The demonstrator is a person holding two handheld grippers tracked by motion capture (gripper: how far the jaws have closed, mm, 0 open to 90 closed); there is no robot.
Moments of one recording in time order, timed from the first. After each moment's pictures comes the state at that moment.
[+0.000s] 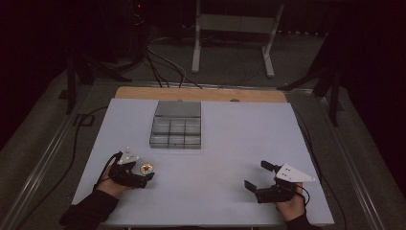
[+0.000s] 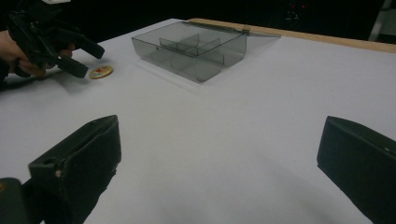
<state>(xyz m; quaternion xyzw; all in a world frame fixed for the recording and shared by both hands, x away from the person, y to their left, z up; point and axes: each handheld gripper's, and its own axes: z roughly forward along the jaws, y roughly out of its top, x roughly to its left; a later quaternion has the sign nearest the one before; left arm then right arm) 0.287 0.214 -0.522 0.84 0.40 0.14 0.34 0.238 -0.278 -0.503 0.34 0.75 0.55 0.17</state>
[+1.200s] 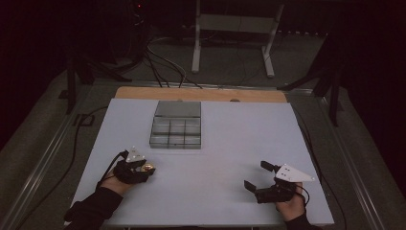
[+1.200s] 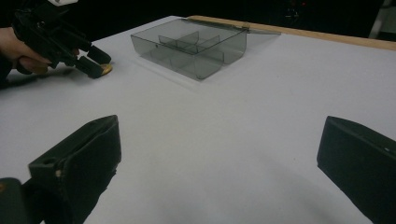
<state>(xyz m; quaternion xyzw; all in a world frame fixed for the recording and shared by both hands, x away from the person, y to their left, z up) 0.294 0.203 -0.524 0.85 0.39 0.14 0.31 0.238 -0.278 -0.503 0.34 0.75 0.54 0.17</state>
